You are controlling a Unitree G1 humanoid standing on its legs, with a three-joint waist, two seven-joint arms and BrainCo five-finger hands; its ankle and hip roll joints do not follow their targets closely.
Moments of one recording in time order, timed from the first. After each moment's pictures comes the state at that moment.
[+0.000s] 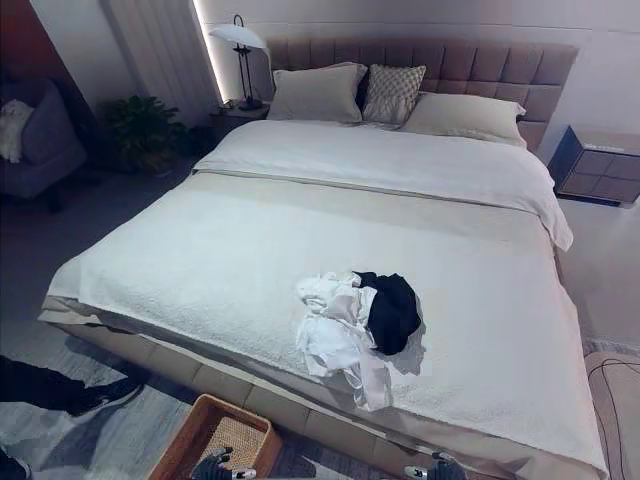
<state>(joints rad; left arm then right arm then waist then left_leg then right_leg) 0.09 0.22 -0.26 1.11 0.03 -0.09 0.05 0.06 -0.25 0.17 1.19 0.03 -0.06 -0.08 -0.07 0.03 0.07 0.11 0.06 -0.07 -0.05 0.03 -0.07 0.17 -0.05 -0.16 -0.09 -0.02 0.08</state>
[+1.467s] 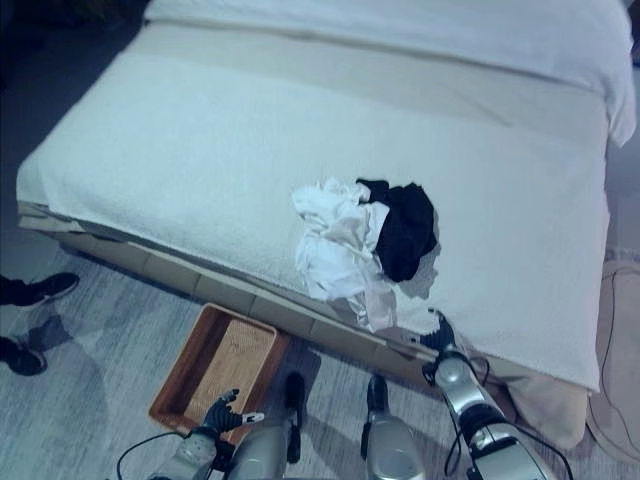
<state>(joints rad) -0.10 0.22 -0.32 1.05 0.00 -0.10 0.22 -0.40 -0.36 0.26 0.94 -0.09 -0.07 -0.35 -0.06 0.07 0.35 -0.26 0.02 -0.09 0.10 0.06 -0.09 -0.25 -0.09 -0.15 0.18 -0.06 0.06</state>
